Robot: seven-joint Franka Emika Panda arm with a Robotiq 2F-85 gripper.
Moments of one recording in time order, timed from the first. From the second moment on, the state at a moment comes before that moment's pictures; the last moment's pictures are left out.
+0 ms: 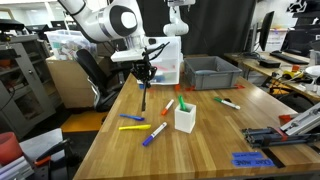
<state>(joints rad) 0.17 0.32 0.10 -2.19 -0.29 2.59 -0.03</state>
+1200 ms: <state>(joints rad) 0.25 0.45 0.05 -2.08 -0.47 2.55 -0.02</state>
